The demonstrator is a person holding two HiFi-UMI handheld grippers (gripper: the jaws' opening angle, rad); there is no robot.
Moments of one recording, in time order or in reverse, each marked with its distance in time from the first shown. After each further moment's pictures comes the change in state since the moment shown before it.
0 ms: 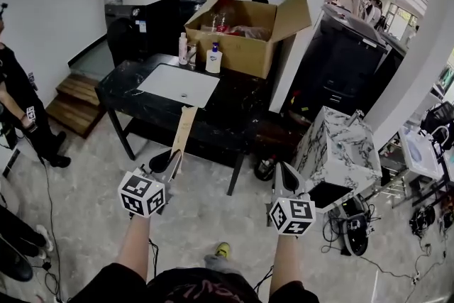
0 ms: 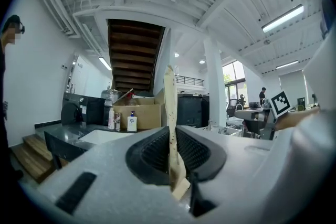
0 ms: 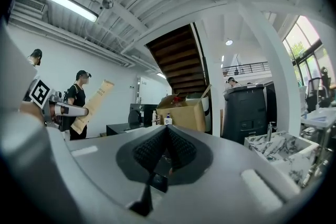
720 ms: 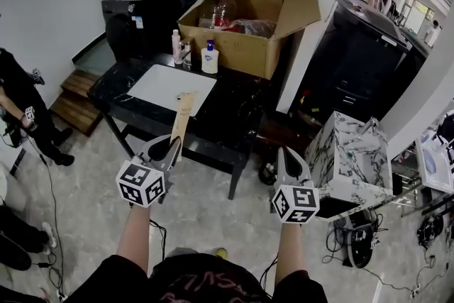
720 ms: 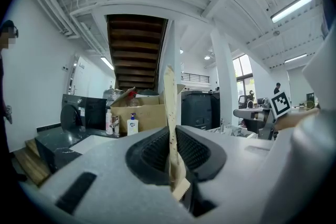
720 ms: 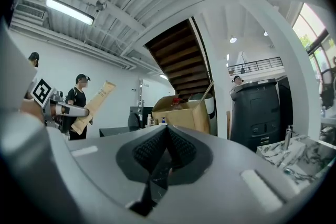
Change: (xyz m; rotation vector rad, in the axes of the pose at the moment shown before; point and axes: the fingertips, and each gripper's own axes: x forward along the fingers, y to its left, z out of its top) left arm 0.151 0.033 0.017 0.017 0.023 0.069; right arm 0.142 -0.099 0.007 0.007 -0.031 0.076
